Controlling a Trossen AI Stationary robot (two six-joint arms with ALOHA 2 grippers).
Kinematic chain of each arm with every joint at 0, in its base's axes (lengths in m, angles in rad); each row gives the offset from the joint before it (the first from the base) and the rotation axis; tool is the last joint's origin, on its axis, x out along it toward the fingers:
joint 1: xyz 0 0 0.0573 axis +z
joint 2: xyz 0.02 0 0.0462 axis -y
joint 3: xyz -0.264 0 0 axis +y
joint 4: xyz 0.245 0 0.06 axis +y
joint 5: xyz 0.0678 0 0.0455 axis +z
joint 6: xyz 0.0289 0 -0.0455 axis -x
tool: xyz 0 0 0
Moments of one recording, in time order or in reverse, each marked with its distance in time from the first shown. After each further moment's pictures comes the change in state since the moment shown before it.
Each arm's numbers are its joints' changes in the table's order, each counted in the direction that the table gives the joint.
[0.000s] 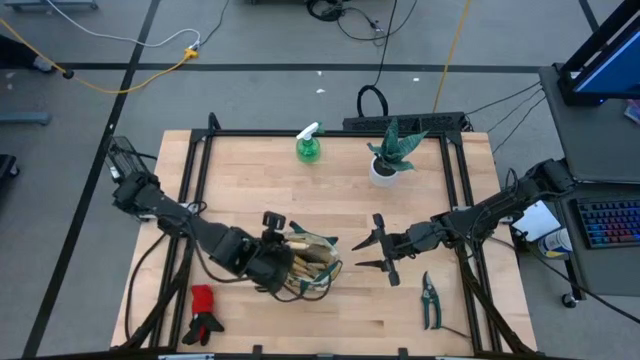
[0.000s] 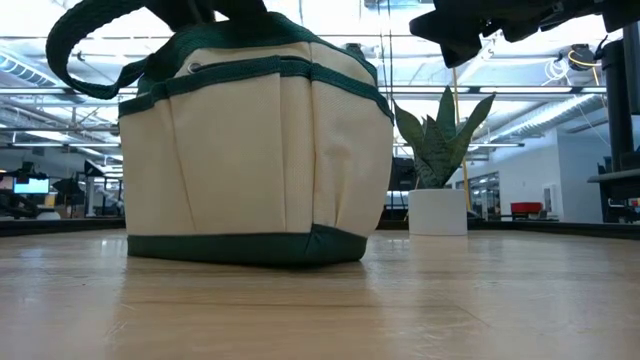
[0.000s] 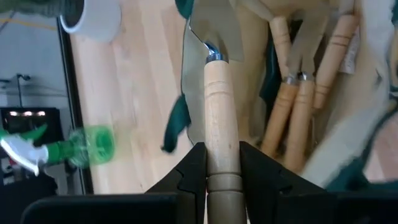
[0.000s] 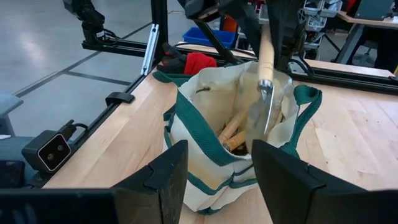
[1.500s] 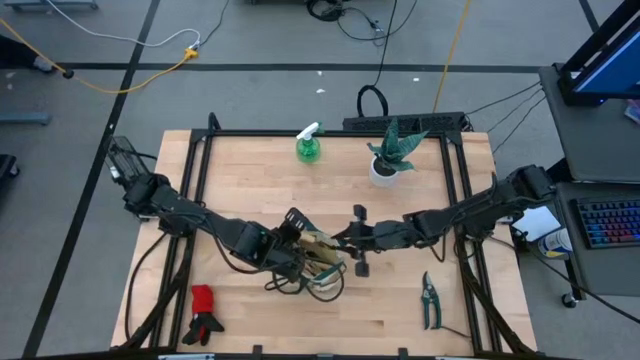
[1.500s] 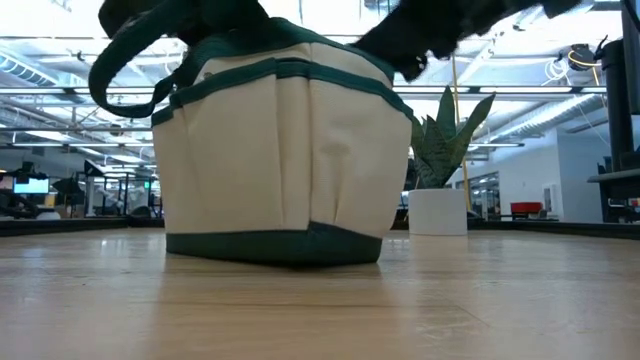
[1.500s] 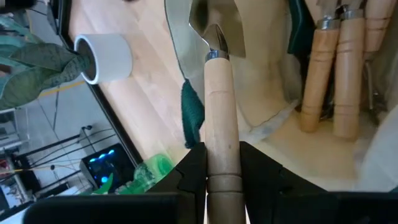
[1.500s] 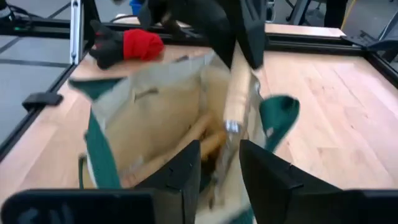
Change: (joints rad) left arm 0.101 -0.075 0.002 -0.084 0.073 -0.535; right arm -0.094 -0.234 -0.258 0.181 -0.101 -0.075
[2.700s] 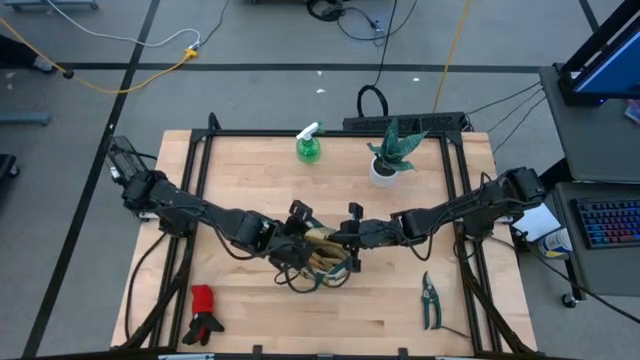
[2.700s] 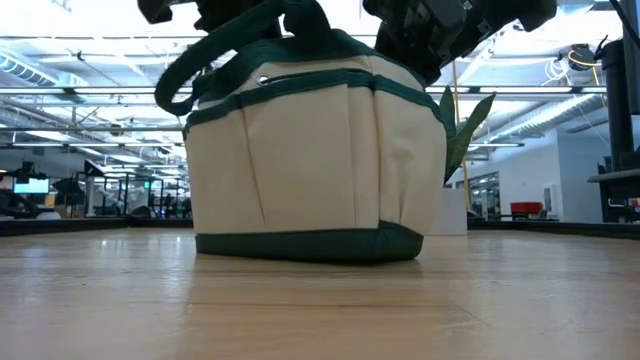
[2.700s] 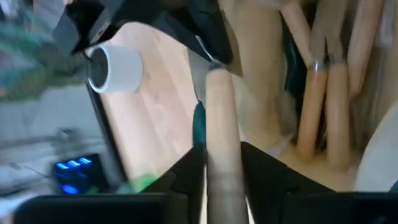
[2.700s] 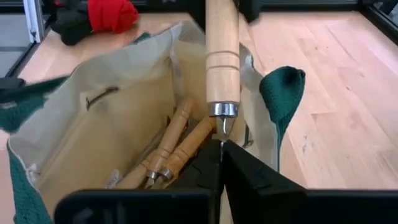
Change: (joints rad) left arm 0.062 0.027 -0.001 -0.149 -0.081 0.065; right arm -0.051 -0.093 -0.064 0.098 -0.002 -0.077
